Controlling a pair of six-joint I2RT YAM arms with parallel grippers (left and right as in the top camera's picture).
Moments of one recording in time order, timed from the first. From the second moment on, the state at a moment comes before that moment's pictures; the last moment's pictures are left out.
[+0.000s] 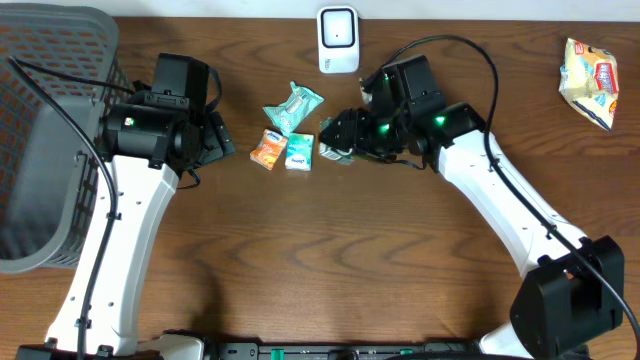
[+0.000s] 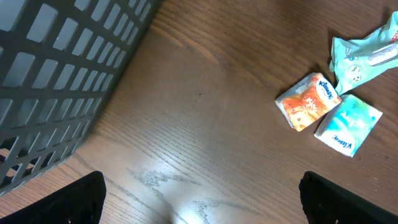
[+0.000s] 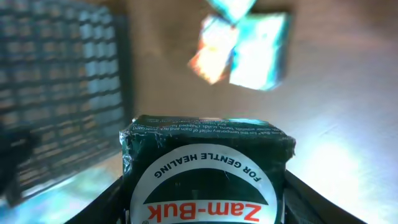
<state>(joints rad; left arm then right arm) -0.16 1.47 1.50 -1.26 -0.27 -0.54 0.42 1.72 1.40 -0.65 -0.63 0.70</state>
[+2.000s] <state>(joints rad) -0.16 1.47 1.50 -1.26 -0.27 -0.54 0.26 1.72 1.40 -0.36 -1.02 1.50</state>
